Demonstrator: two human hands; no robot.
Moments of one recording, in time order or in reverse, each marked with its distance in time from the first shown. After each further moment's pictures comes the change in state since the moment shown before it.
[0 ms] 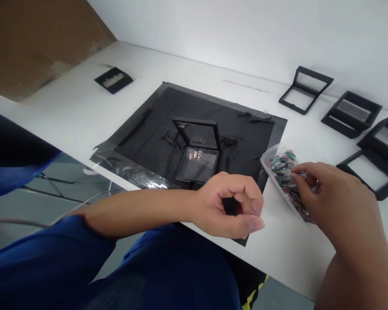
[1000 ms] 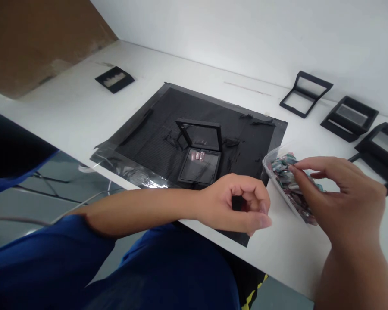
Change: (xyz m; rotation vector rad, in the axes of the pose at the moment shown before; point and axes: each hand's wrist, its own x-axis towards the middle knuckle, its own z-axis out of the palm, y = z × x) left_hand 0.005 0.014 0.000 -0.150 0.002 -0.322; right_hand -0.008 -0.026 -0.010 0.390 0.337 -0.119
